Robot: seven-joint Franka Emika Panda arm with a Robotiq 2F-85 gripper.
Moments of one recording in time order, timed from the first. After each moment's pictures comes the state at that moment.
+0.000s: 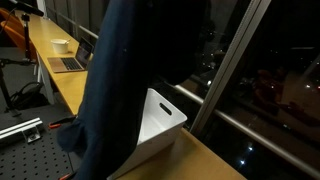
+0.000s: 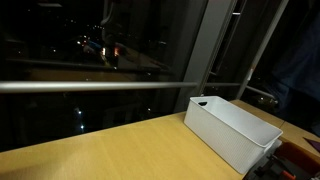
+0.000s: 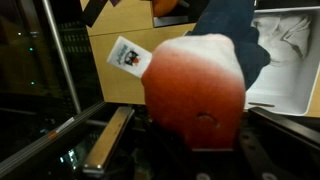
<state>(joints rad) -0.05 0.23 -0.10 -0.56 -0.49 0.96 -0.45</state>
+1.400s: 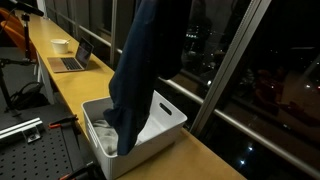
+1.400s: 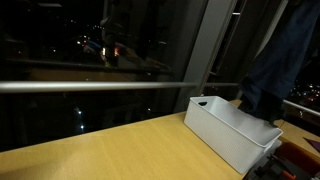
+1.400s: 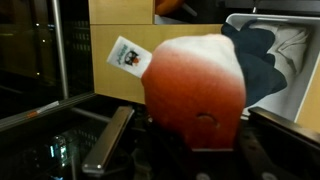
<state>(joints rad) 0.14 0.40 -0.10 -0.46 -0.61 0.92 -0.47</state>
